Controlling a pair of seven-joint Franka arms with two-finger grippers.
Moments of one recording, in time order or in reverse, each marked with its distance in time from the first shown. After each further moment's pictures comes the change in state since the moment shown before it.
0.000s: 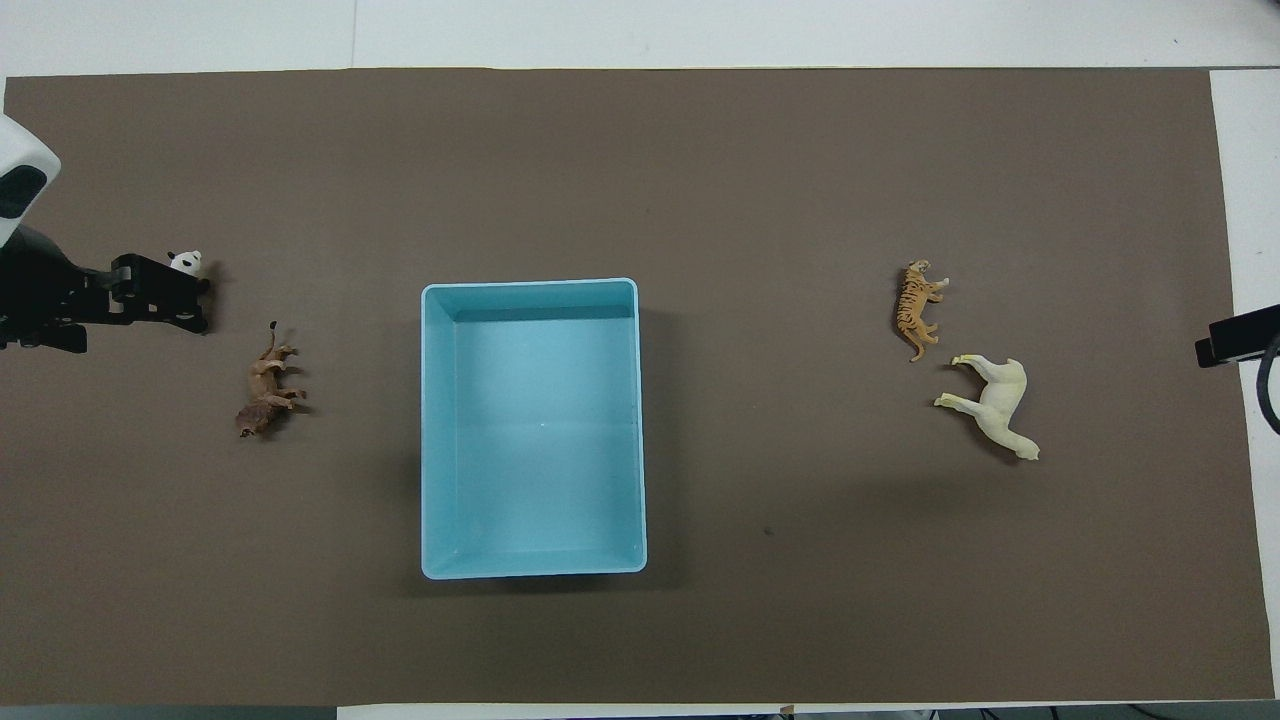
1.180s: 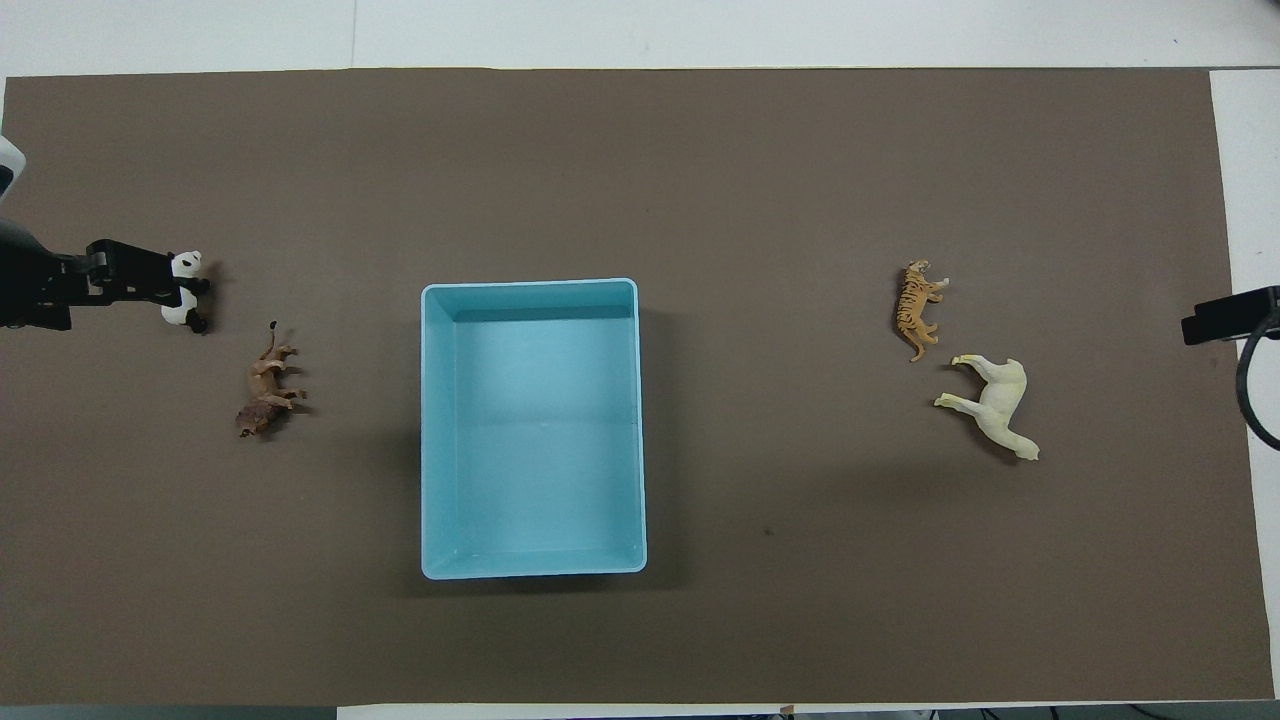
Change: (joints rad) left arm 0.055 -0.020 0.006 -0.129 0.001 0.202 0.039; right arm 0.028 -0.006 0.018 -0.005 0.000 0.100 0.000
